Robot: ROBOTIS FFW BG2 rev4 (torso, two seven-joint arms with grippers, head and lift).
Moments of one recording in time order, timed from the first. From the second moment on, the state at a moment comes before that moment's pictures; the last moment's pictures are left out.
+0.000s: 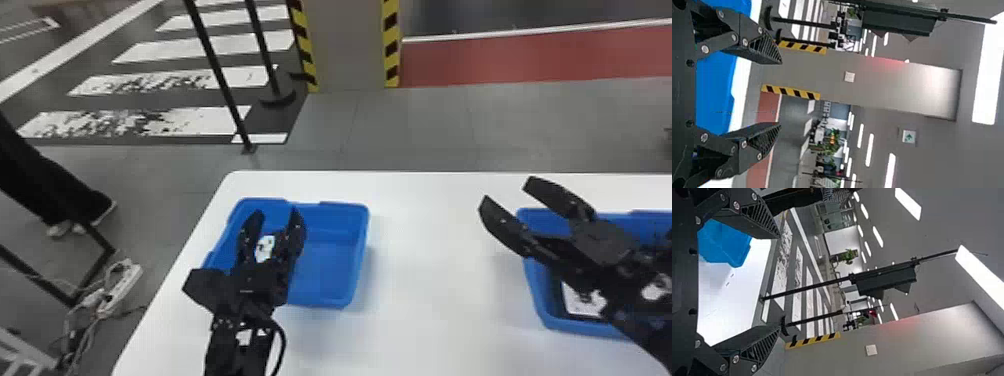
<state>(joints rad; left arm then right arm) 0.27 0.00 0.11 -1.58 0.21 -0.40 -0.15 0.15 -0.16 0.06 -1.82 -0.35 0.15 0.58</state>
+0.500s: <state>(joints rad) 0.33 0.00 0.03 -1.69 0.28 -0.37 -0.16 0.42 -0.15 -0.10 -2.19 -0.27 0.55 0.29</state>
